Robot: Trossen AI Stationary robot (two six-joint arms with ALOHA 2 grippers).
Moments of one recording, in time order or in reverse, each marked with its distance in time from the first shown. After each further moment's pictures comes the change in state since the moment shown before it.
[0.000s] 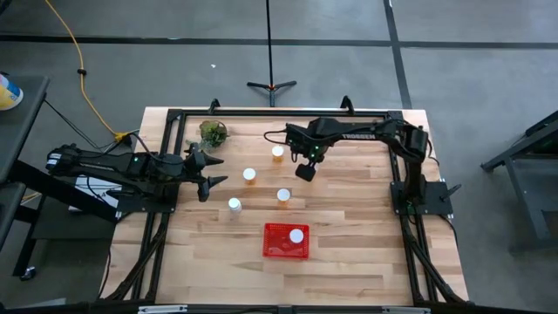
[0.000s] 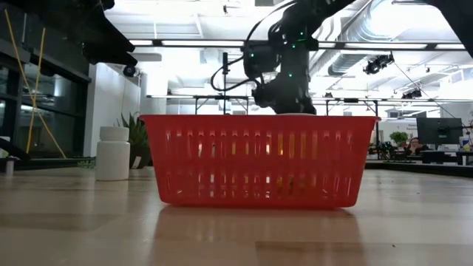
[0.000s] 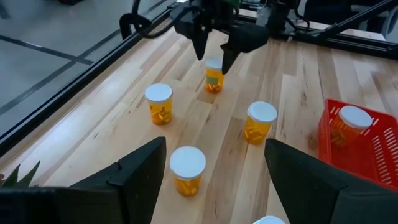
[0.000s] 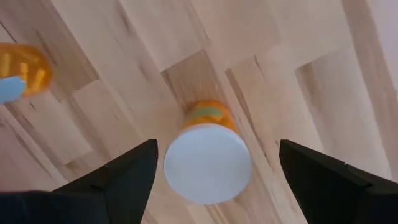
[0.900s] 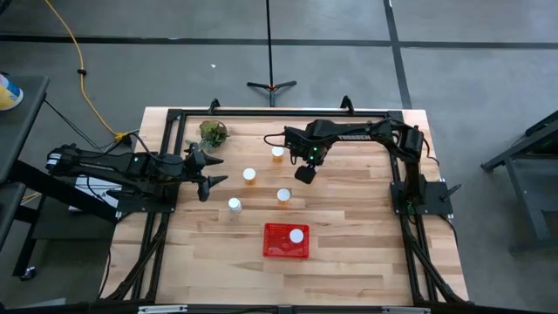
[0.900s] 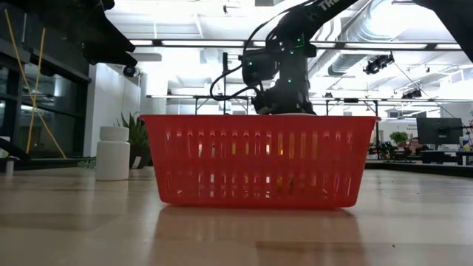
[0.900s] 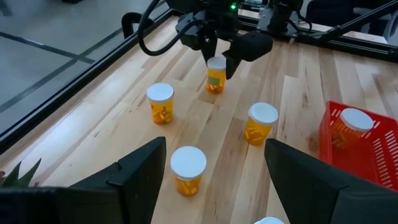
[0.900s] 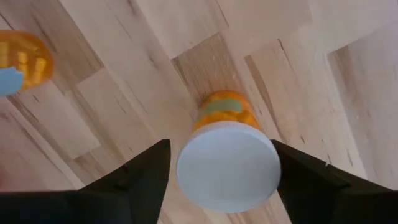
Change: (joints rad) left arm 0.000 0.000 0.000 0.000 -0.006 -0.014; right arm 0.002 0.034 0.000 -0.013 -0.057 0.019
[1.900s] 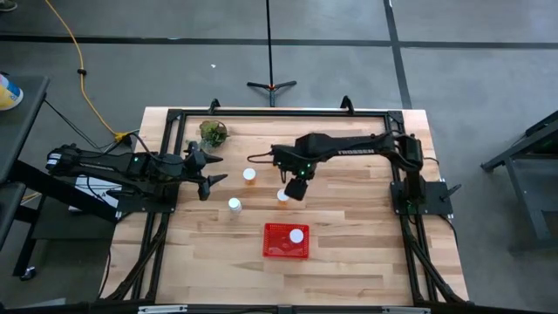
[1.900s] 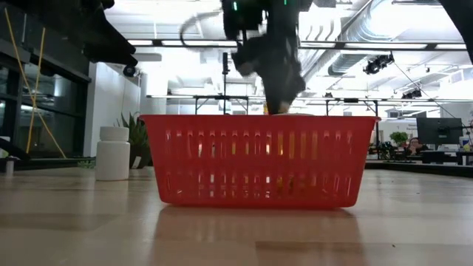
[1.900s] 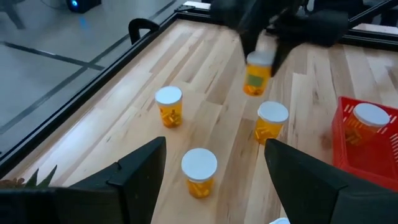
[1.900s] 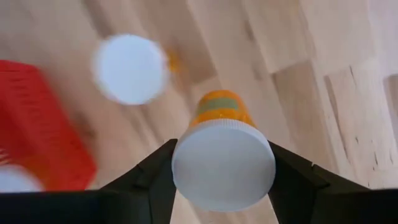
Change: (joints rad) left arm 0.000 0.000 0.000 0.000 -0.030 0.062; right arm 0.228 0.000 0.237 -0.136 0.054 0.148
